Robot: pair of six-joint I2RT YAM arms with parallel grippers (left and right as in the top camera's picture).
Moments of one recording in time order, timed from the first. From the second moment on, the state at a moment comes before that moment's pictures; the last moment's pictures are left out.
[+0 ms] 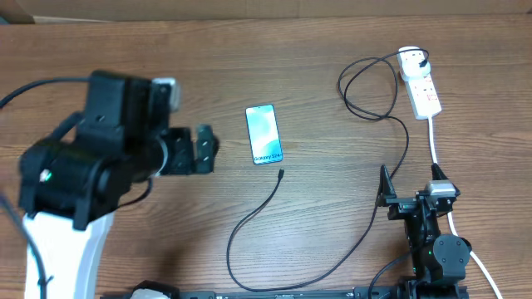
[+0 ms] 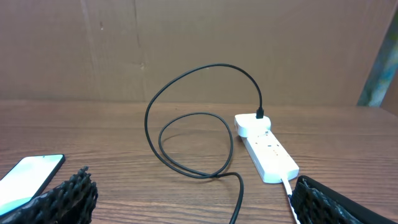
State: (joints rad) left arm -0.27 1.31 1.79 -1.51 0.13 -0.30; right arm -0.03 0.01 0.02 -0.03 -0.05 -0.01
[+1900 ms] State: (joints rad) left arm -0.51 1.78 1.80 -1.69 0.04 -0.74; right arm -0.03 0.01 0.02 -0.03 -0.05 -0.01
